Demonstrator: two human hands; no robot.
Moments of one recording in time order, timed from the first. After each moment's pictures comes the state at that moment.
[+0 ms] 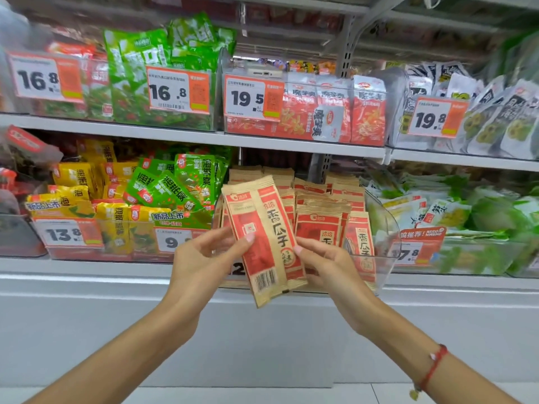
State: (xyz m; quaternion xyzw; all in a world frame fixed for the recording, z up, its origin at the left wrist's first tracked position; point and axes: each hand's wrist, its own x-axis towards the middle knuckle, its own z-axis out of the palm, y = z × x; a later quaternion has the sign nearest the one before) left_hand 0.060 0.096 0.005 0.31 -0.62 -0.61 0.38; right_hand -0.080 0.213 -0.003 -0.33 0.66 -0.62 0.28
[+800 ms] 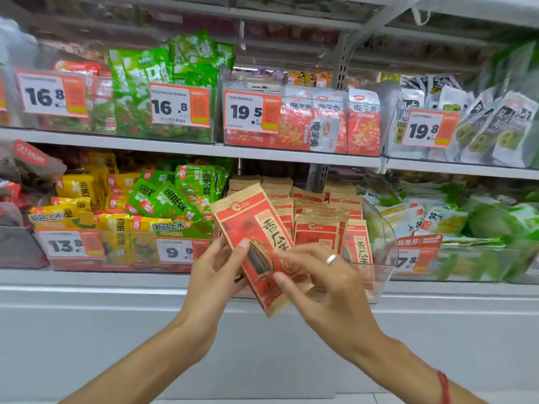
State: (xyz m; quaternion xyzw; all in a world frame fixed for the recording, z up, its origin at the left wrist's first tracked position) left_hand 0.054 0.108 -0.002 0.16 -0.60 -0.68 0.39; right_hand -0.063 0.226 -0.005 -0.60 0.63 -0.45 -0.21
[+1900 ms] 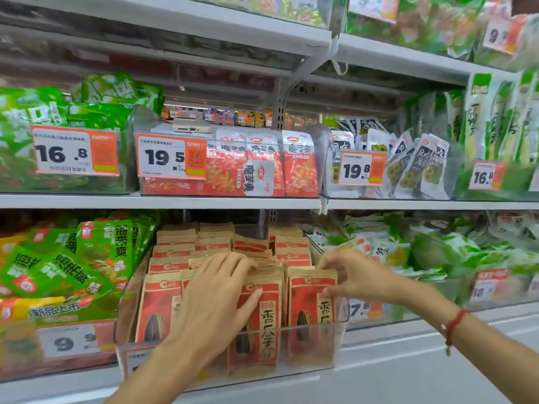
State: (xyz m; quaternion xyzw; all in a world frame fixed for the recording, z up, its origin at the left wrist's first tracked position) left_hand -0.077 0.076 0.007 0.08 -0.92 0.02 0.39; right_hand -0.255 0.262 0.060 -0.53 0.81 -0.23 0.03
